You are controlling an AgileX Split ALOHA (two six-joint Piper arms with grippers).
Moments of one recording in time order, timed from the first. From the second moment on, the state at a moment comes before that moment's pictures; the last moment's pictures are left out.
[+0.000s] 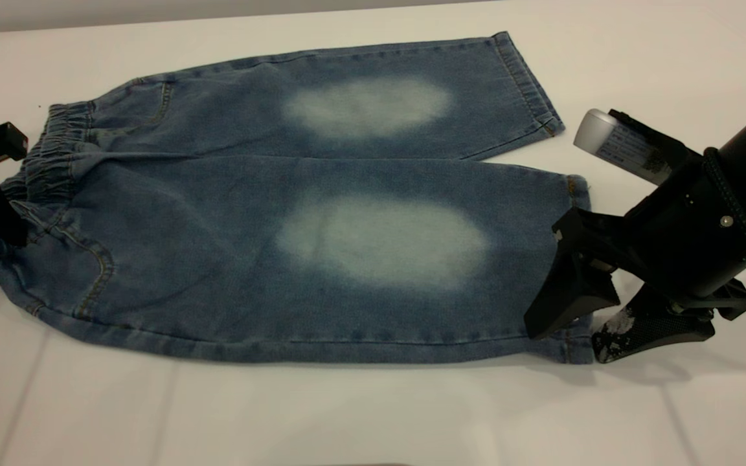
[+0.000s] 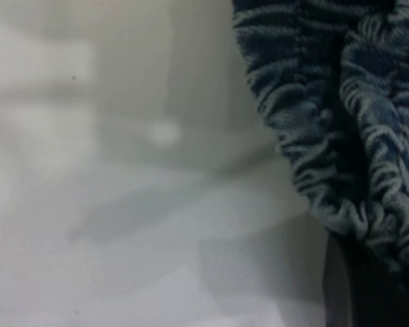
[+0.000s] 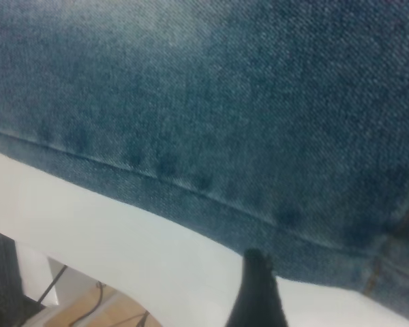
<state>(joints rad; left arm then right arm) 0.19 1.96 -0.86 -0.57 0.32 0.40 0.22 2.06 -0.66 1.45 0.54 -1.06</state>
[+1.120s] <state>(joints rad) 0.19 1.96 -0.86 -0.57 0.34 0.40 0.22 2.13 -0.67 1.81 0.65 -1.35</state>
